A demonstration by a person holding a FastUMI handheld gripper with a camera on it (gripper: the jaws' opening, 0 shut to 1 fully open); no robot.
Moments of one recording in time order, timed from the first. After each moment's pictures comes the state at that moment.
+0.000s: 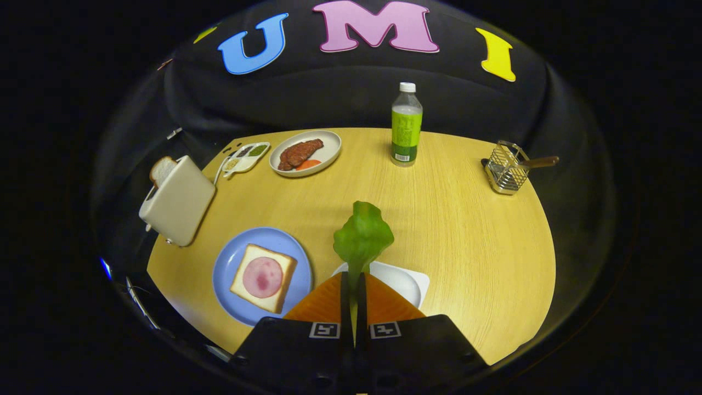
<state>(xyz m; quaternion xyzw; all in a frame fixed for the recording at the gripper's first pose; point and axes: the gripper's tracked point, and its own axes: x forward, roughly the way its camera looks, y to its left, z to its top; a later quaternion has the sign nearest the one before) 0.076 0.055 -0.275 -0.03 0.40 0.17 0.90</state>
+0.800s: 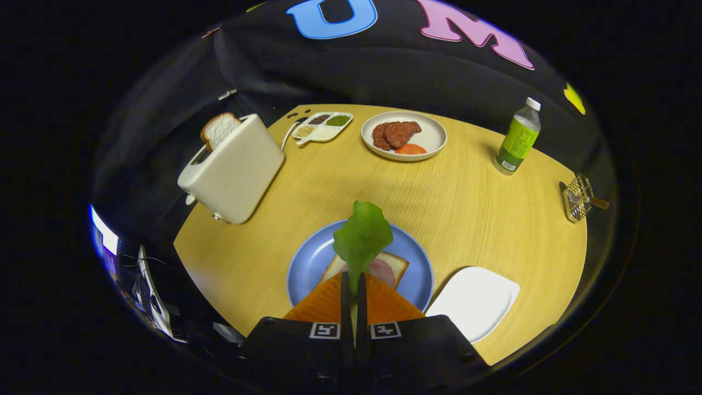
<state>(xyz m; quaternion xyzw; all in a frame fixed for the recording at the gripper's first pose) 0.031 0.203 -0.319 -0.09 0.46 0.28 0.84</state>
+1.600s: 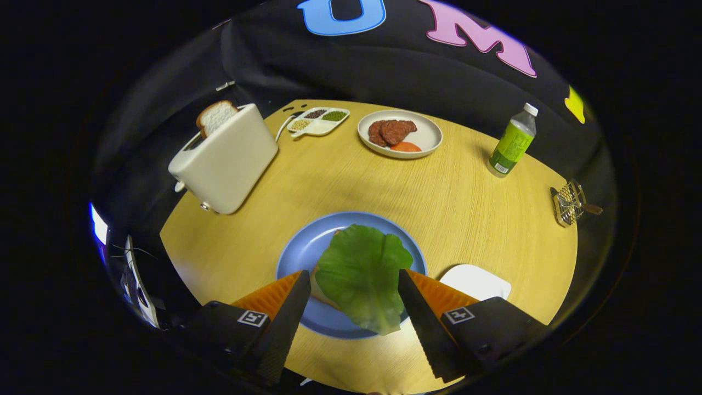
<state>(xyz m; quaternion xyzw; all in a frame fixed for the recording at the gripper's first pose) 0.034 0.198 -0.297 -0.11 0.43 0.27 0.86</state>
